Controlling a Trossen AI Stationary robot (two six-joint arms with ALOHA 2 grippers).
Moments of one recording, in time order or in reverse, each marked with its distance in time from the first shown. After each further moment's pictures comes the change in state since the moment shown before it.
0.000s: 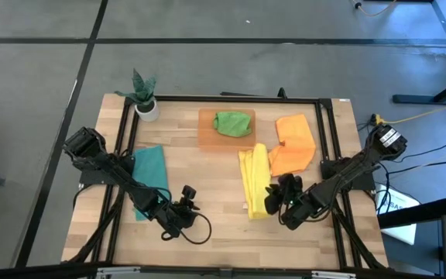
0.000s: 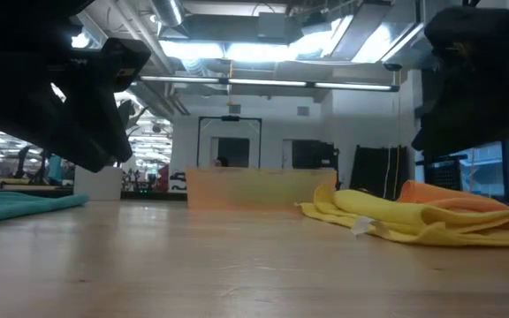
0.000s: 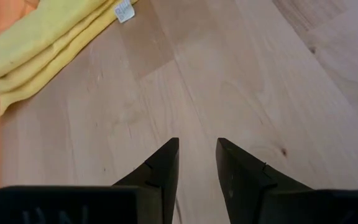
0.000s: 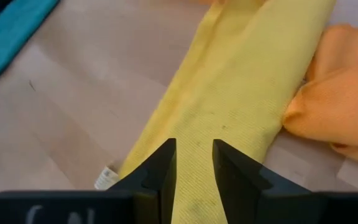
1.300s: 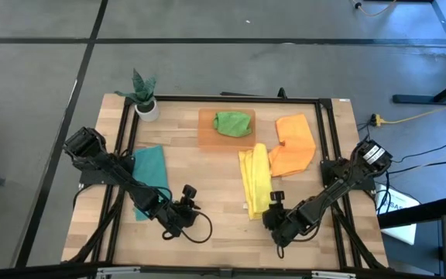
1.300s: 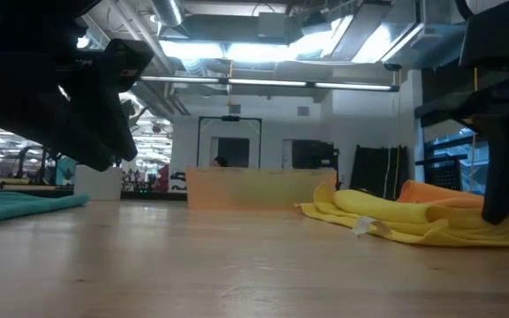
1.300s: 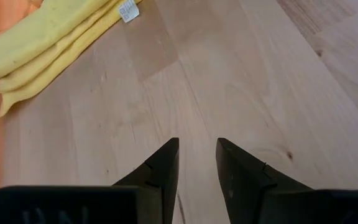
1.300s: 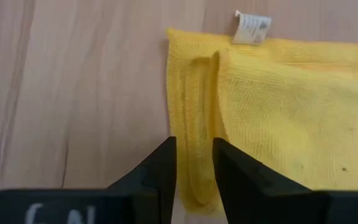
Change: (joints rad) left arm 0.006 0.000 0.000 0.007 -0.001 0.001; right arm 0.057 0.257 0.188 0.008 -0.381 -1.058
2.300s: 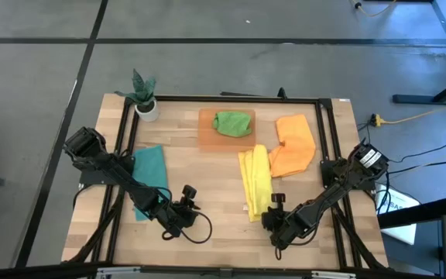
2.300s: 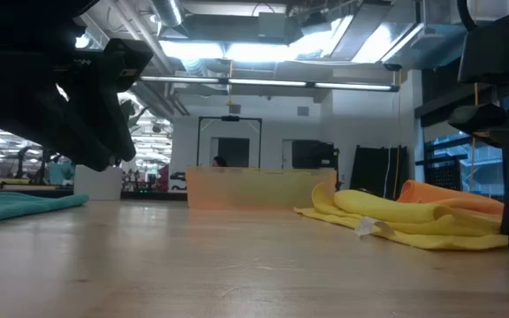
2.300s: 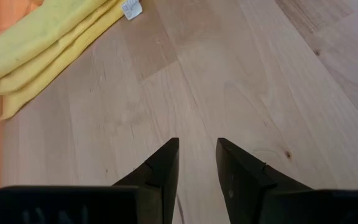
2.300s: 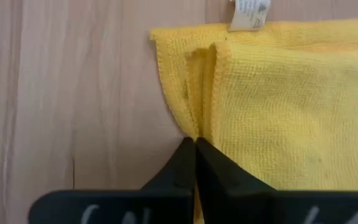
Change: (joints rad) left arm 0.000 0.000 0.000 -0.002 0.000 0.000; right arm -0.002 0.065 0.021 -0.007 -0.001 0.126
